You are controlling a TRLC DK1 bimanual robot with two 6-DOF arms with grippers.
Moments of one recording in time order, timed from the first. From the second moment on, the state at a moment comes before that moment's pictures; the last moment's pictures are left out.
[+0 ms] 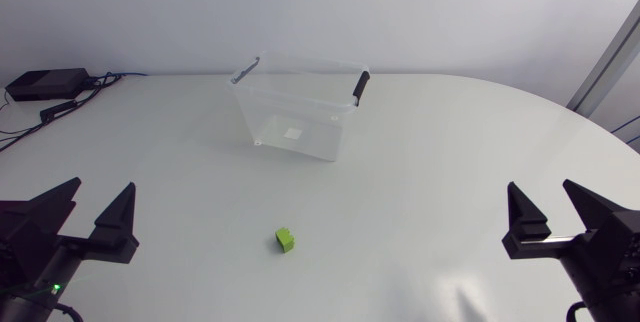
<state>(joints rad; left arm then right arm) -0.04 0.06 0.03 -0.02 0.00 0.09 -0.03 0.06 0.03 -0.03 -0.01 -0.06</state>
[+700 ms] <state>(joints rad) -0.01 0.06 0.03 -0.02 0.00 0.13 -0.03 0.06 0.03 -0.03 -0.01 -0.06</state>
